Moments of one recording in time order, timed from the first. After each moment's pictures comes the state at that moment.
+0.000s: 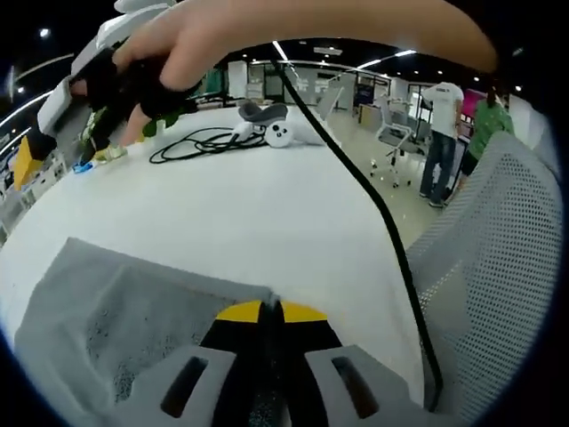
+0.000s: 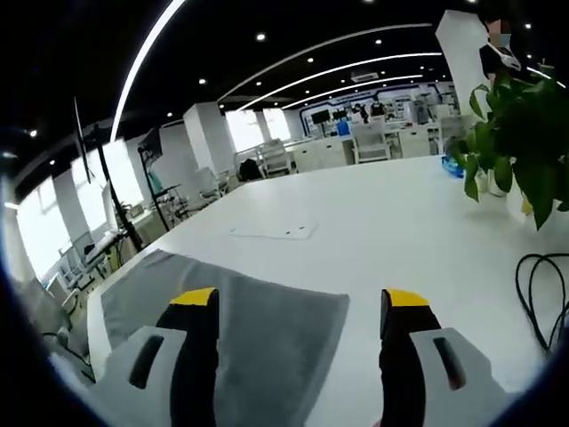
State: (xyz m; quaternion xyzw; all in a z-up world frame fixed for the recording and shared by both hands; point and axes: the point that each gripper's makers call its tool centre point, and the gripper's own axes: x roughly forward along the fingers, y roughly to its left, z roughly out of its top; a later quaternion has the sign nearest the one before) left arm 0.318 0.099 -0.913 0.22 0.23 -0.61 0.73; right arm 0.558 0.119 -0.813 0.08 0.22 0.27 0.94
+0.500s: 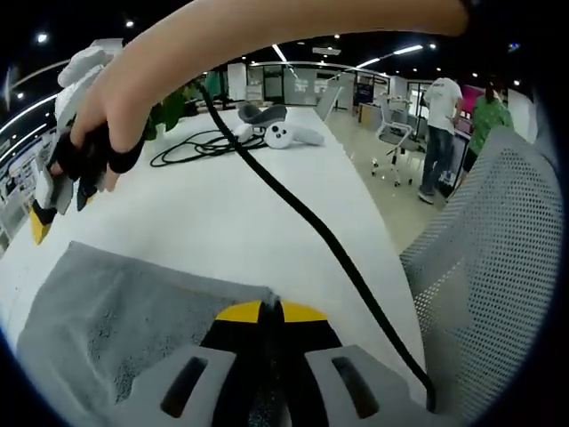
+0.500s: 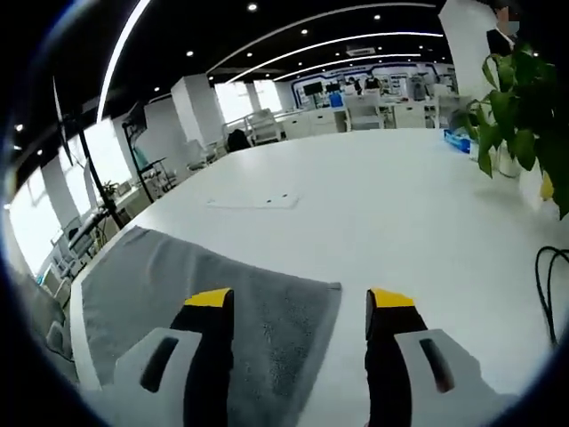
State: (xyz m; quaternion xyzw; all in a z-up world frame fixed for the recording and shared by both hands) left arm 0.319 0.098 -0.914 0.22 0.23 -0.60 0.73; right arm 0.588 0.134 -0.873 0.03 0.29 0.25 0.92
